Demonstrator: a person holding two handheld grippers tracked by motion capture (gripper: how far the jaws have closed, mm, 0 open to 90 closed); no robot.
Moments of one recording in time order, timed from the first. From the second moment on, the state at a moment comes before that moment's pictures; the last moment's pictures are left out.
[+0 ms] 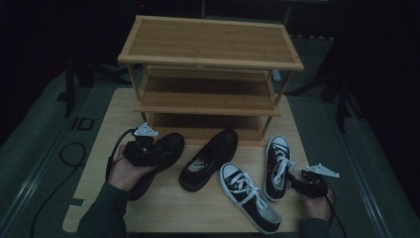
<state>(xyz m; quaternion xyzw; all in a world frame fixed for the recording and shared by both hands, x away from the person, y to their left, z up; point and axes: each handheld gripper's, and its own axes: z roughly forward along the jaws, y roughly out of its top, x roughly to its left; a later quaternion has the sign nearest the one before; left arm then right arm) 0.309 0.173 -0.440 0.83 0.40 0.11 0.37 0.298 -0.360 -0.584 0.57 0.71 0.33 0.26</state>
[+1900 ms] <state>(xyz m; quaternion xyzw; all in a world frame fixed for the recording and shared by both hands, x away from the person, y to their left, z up) 0.343 0.076 -0.478 0.88 0.38 0.10 0.27 0.298 -0.360 -0.584 0.56 0.71 0.34 0.26</state>
